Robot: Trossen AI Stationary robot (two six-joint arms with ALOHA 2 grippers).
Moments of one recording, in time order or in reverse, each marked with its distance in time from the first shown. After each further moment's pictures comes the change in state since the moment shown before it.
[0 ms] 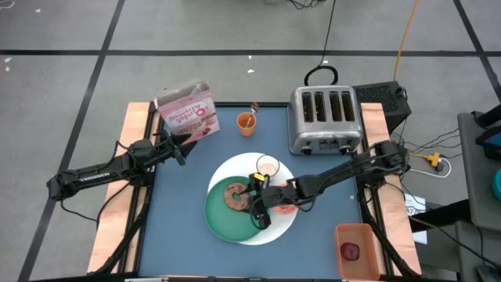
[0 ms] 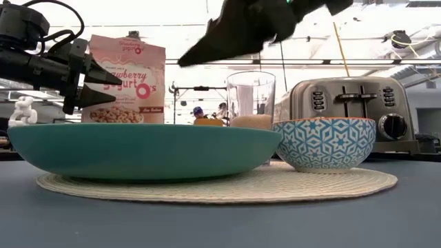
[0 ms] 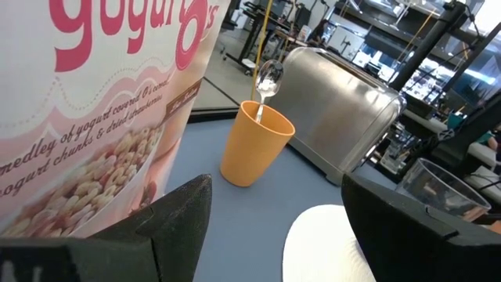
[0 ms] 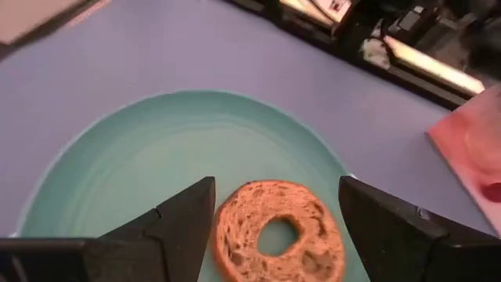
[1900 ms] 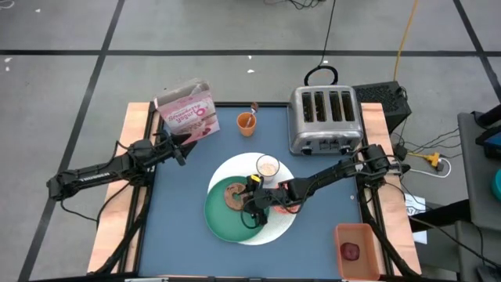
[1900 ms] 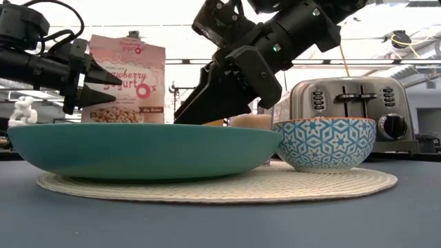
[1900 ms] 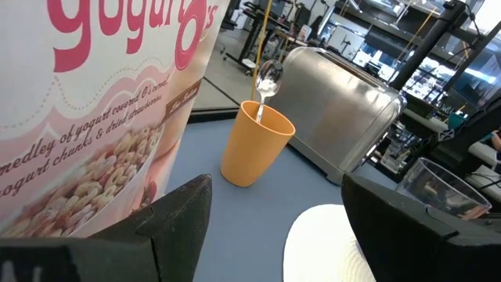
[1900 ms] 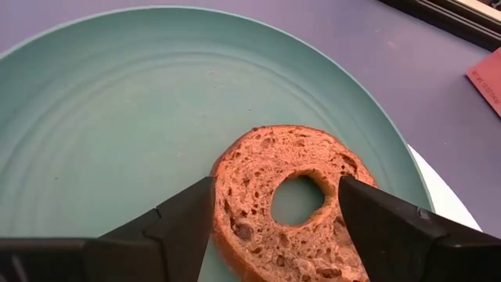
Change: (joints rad) left arm 0.000 0.000 0.000 0.000 0.000 0.004; right arm -0.024 0.153 -0.001 0.049 0.003 0.048
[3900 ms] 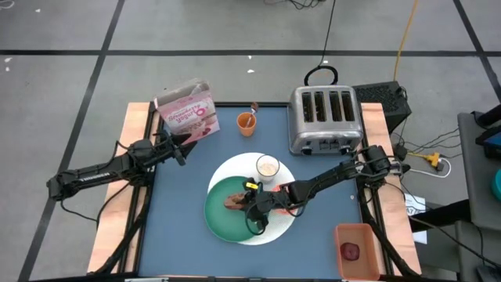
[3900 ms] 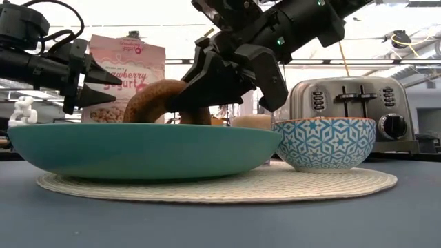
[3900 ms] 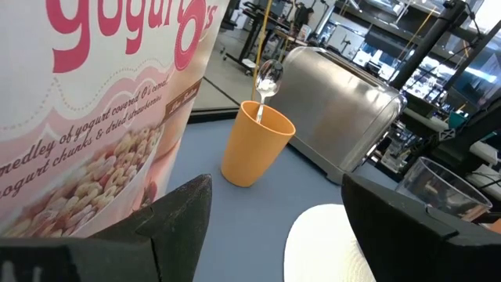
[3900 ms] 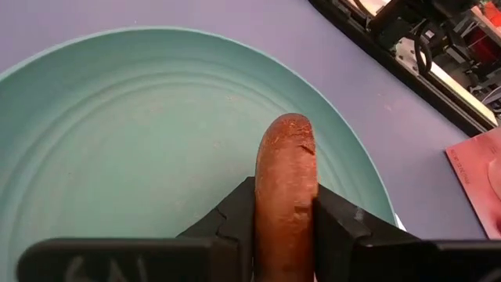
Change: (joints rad) left arm 0.000 0.000 0.000 0.000 0.000 0.004; right arm 0.026 -0.001 0.001 0.066 -0.002 -0.246
